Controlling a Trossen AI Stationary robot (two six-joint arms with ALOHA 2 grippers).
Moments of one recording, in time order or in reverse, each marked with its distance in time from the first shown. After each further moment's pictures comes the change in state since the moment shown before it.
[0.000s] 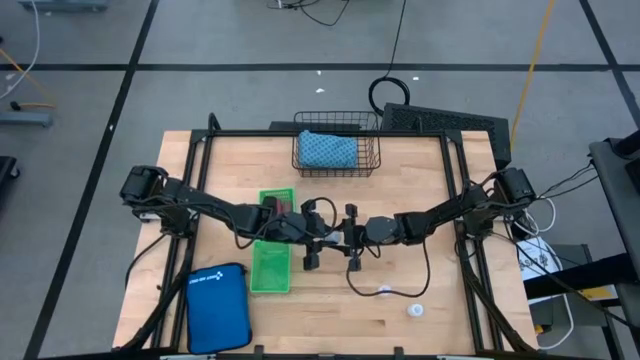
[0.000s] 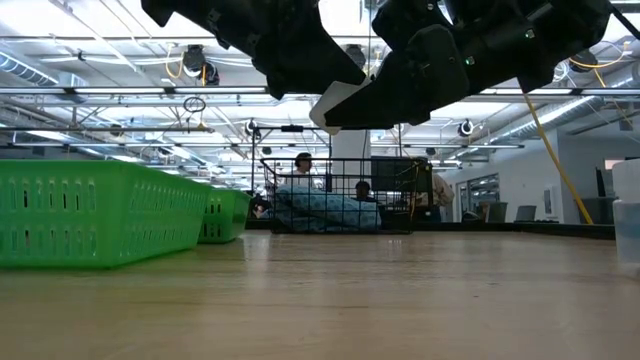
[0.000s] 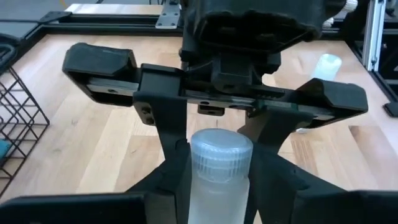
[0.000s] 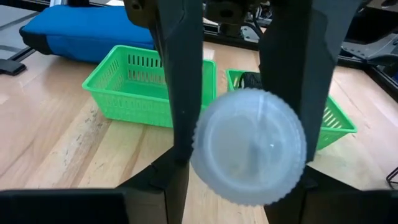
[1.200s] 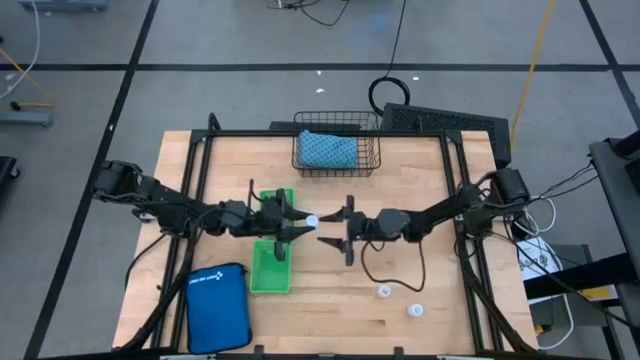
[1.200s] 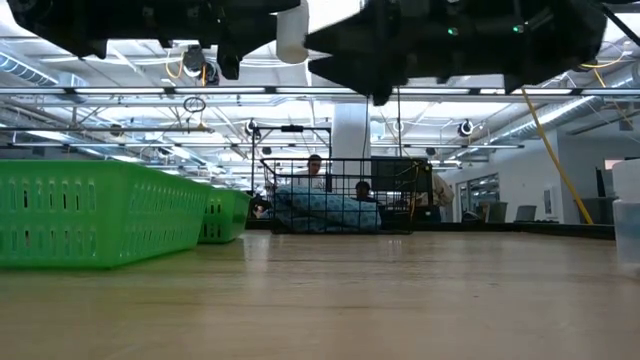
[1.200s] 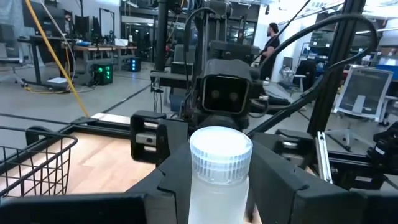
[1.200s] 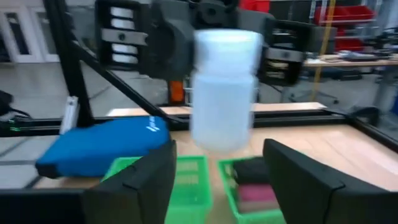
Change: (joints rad) left arm -0.024 -0.254 -0.471 0.777 -0.027 0.014; right arm -0.038 0.036 -0.026 0.419 0.012 0.126
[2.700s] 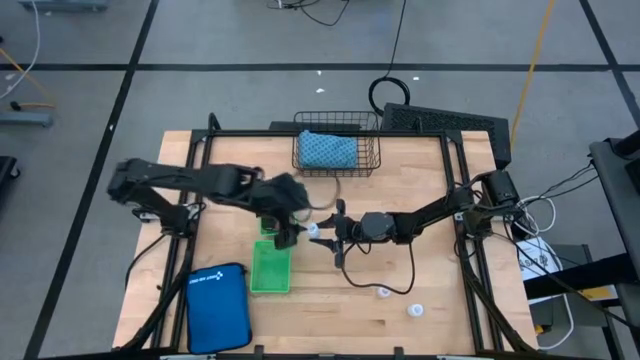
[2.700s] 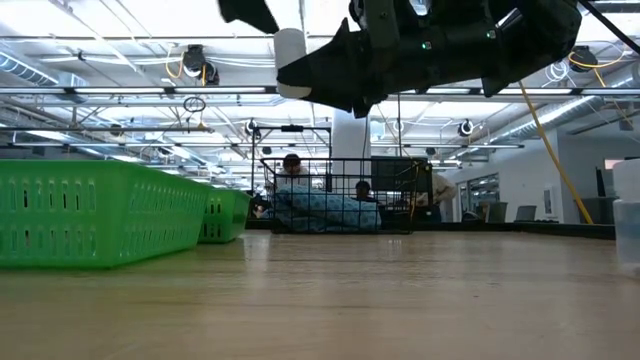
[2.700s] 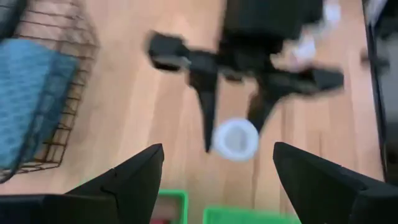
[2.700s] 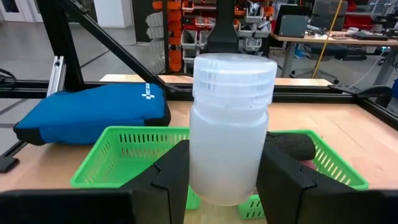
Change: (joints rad) left arm 0.086 0.127 0.998 -1.848 0.148 -0.133; right arm -0.006 0.082 0.114 -0.162 -0.012 -0.029
